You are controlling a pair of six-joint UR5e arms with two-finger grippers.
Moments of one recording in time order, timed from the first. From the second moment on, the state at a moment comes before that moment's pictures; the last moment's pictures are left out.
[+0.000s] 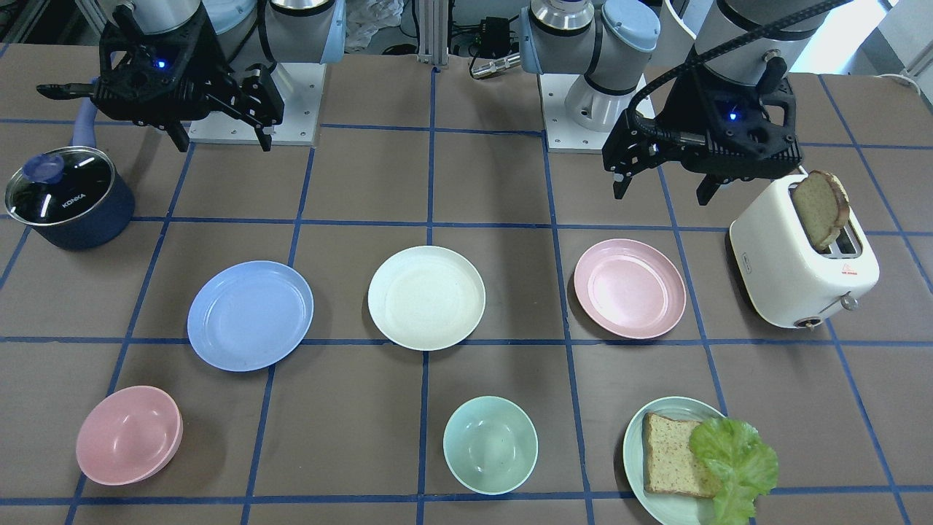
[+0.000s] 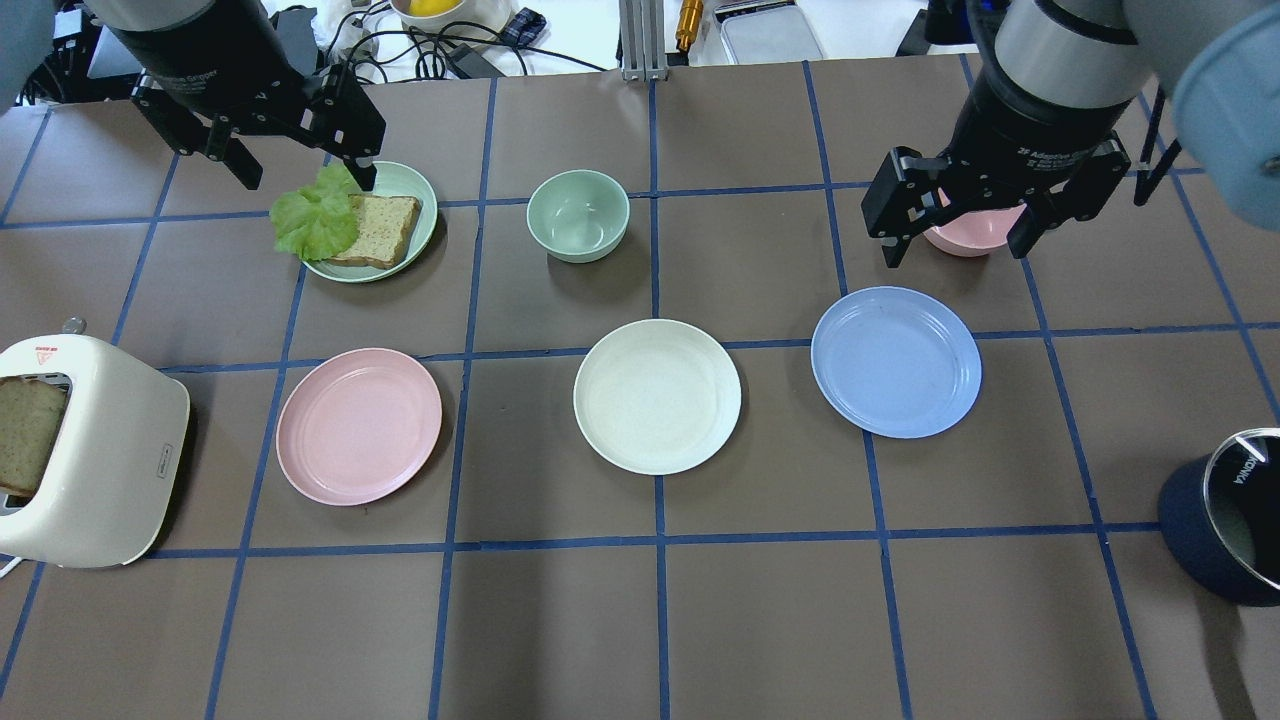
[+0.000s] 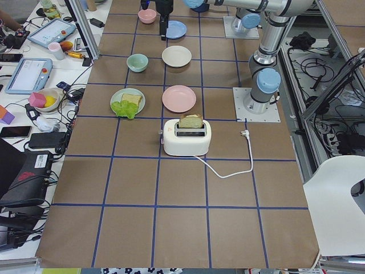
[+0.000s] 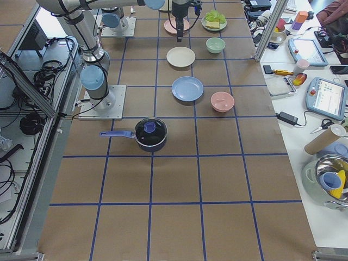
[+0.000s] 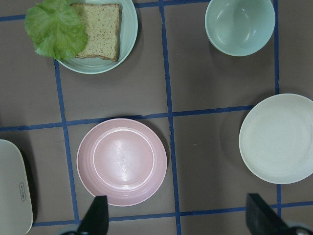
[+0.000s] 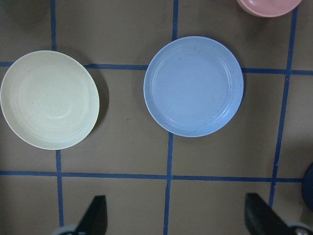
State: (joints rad) left arm -1.55 -1.63 -1.40 -1.64 1.58 0.09; right arm 1.60 -1.65 1.58 -1.49 -1.57 -0.01
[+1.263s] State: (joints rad) left arm -1.55 -1.62 -1.41 -1.65 1.58 0.09; right arm 1.59 -1.65 1.58 -1.53 -1.59 -0.03
